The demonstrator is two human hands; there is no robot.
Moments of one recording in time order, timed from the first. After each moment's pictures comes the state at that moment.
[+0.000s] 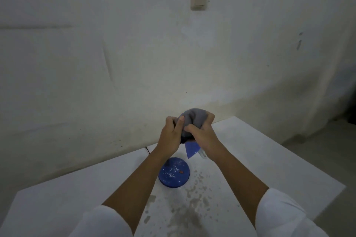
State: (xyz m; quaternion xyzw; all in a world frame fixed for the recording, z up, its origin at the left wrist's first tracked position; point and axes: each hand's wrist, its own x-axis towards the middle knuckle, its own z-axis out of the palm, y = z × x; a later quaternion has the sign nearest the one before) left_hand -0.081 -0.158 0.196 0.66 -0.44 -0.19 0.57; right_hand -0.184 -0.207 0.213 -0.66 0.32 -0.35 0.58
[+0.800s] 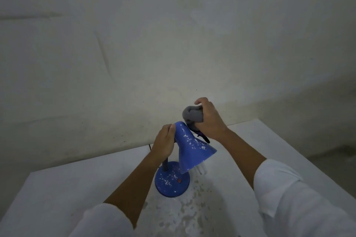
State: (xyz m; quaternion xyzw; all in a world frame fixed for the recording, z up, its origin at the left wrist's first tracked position) left_hand -0.055 -0.233 0.154 0.77 -0.35 -0.17 0.50; right_hand -0.146 -0.370 0.196 -0.87 0.22 -0.28 0.34
